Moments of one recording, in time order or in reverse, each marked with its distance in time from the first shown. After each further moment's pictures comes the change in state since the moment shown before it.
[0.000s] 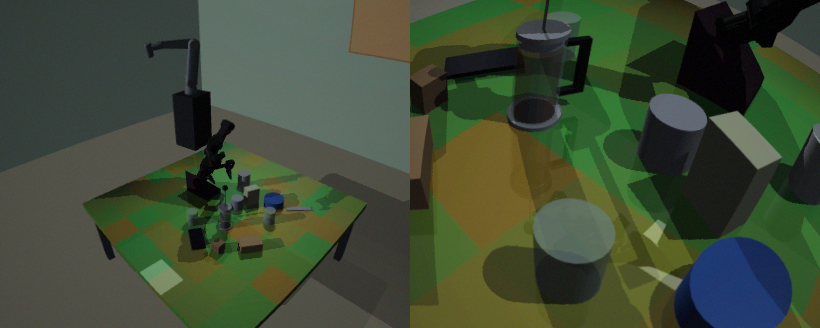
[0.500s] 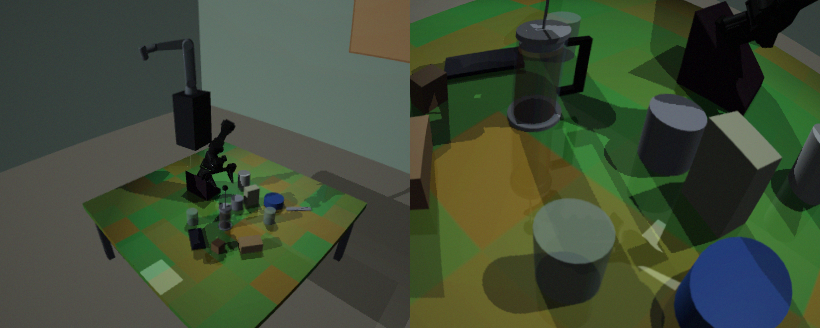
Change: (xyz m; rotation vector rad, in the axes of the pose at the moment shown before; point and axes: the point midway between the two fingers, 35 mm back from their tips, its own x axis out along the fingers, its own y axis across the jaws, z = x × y) arm 0.022 0.001 -0.001 -0.004 -0.001 0.001
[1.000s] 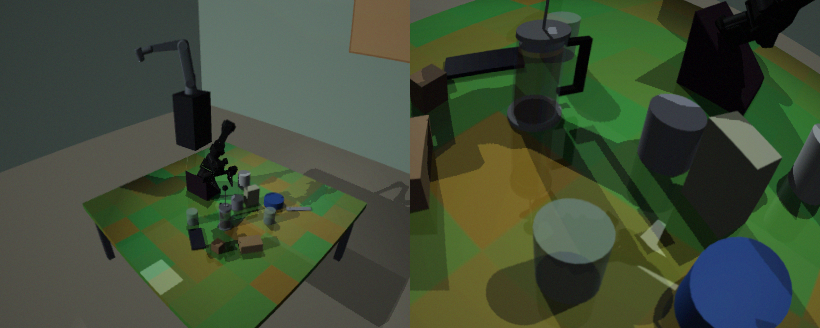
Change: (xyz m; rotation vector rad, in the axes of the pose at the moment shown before) arm 0.016 0.000 -0.001 0.001 0.000 0.002
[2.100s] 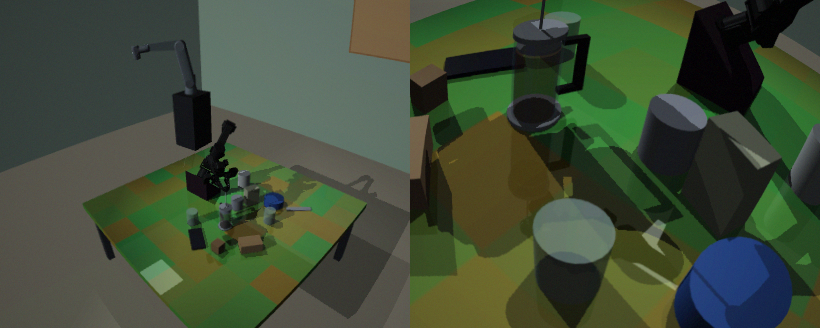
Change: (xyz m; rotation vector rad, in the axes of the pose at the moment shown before) arm 0.009 -0.001 -0.002 -0.010 -0.035 0.000
